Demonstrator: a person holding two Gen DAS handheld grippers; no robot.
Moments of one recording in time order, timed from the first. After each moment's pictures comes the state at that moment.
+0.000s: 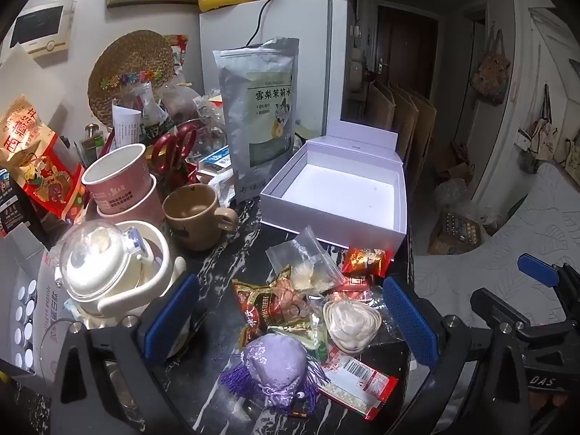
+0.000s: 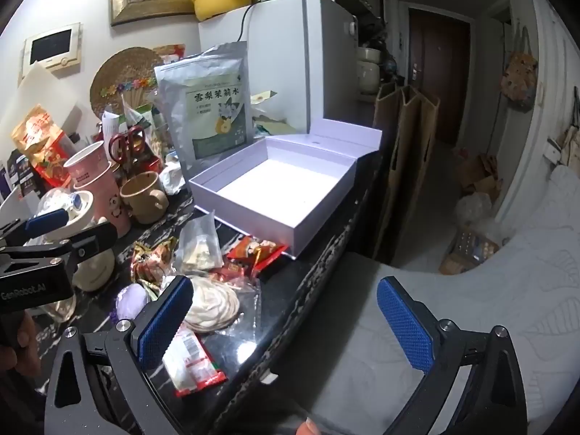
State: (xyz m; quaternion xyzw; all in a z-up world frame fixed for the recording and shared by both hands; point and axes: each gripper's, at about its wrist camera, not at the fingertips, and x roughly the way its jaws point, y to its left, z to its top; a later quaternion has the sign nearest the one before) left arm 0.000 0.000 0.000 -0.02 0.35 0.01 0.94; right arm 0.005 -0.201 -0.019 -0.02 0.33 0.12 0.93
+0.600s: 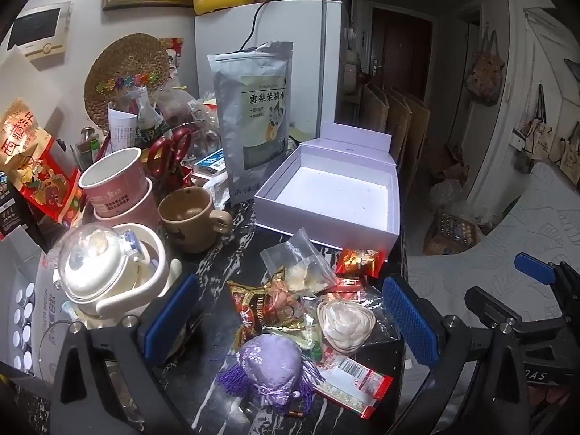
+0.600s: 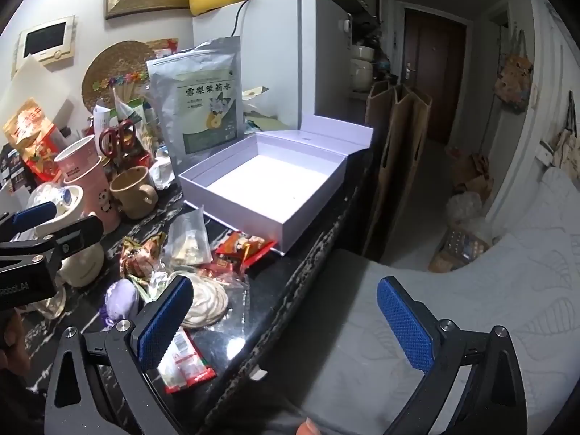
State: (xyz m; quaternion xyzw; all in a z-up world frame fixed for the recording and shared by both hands) left arm -0.002 -0.002 0.007 -0.02 0.34 -0.01 0.94; right arm 0.005 -0.202 -0.023 -0.03 0.34 0.11 0.94
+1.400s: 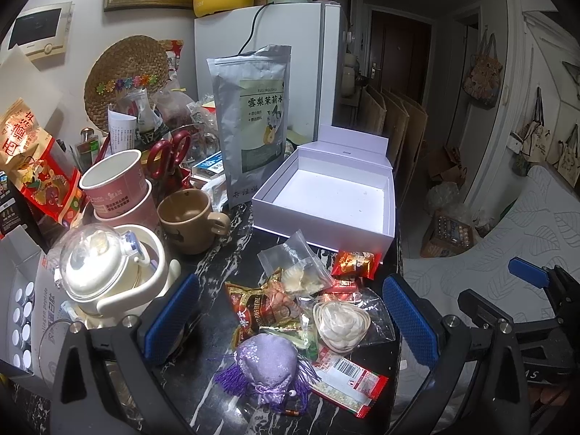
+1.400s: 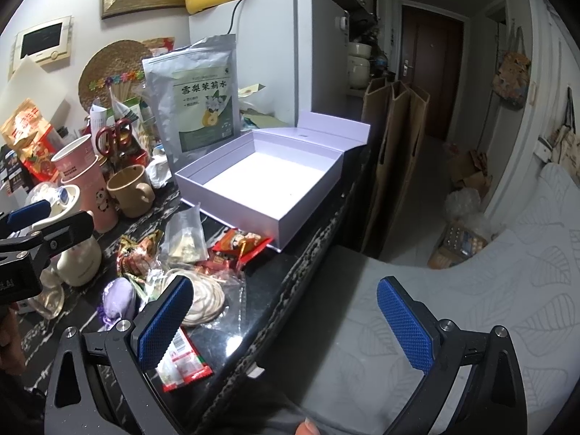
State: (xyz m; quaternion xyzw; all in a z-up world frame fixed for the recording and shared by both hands) left arm -0.004 -0.006 0.009 -0.02 0.34 0.00 0.94; right arm 0.004 -0.203 -0.023 -0.03 0.34 0.10 0.93
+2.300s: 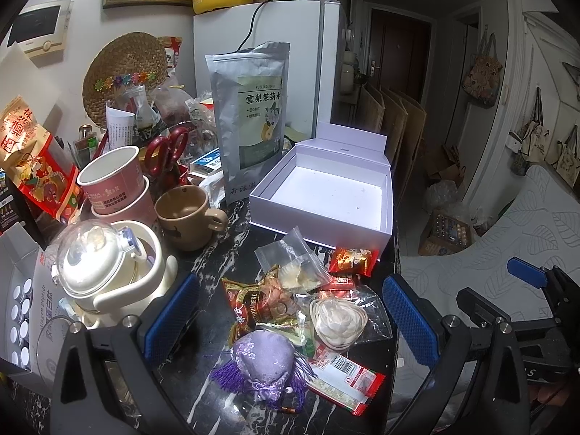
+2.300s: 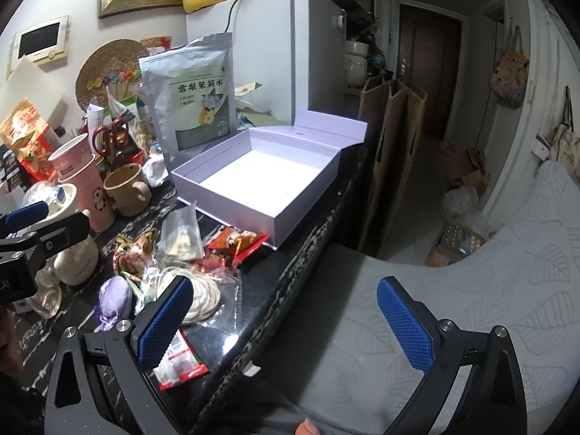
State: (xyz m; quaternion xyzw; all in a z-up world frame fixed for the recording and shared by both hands) left arm -0.006 -0.007 0.006 -0.02 0.34 -0.01 0.94; right arm 0.005 -0.206 -0.023 -0.03 0.35 0.10 0.93
